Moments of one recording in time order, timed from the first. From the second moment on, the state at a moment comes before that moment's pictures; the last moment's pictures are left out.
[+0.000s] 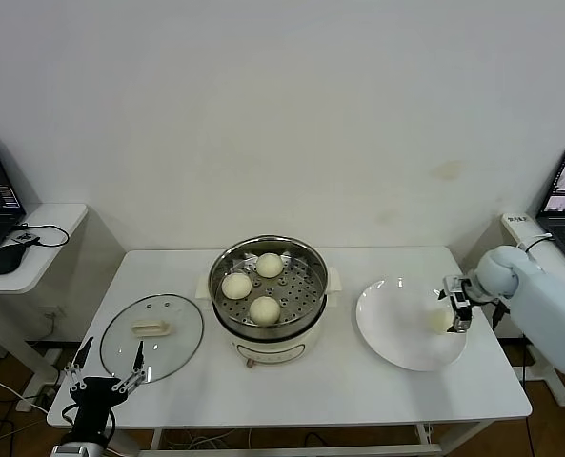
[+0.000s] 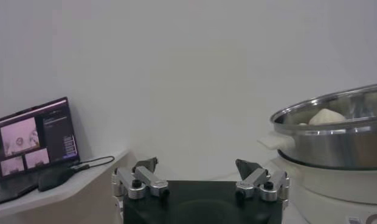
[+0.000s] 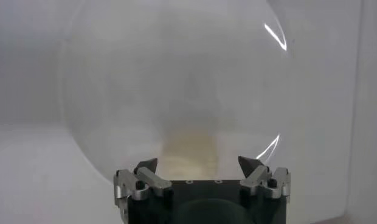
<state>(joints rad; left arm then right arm) 1.76 -1.21 -0.70 -2.08 -0.09 -0.14 -0.16 -0.20 0.73 -0.47 1.04 -0.39 -0.11 -1.07</state>
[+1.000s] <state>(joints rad) 1.75 -1.20 -0.69 -2.07 -0.09 -0.14 -0.17 -0.09 0.71 -0.55 1.09 -0.32 -0.17 -1.10</state>
